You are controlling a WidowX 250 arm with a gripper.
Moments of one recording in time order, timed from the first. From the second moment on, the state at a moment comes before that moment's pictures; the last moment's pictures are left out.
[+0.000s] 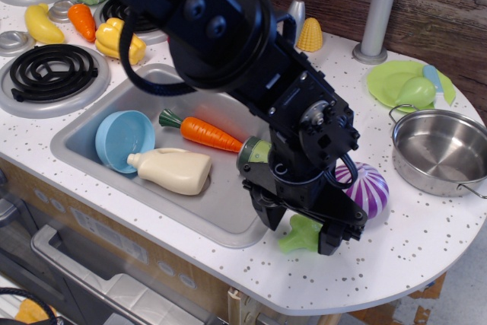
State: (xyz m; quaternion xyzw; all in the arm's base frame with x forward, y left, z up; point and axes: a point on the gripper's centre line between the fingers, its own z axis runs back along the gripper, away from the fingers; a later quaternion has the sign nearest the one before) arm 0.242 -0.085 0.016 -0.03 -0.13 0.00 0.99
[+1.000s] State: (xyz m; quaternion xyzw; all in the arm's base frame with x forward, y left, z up) arm 0.247 -0.090 0.044 -0.01 -0.08 0.01 1.00
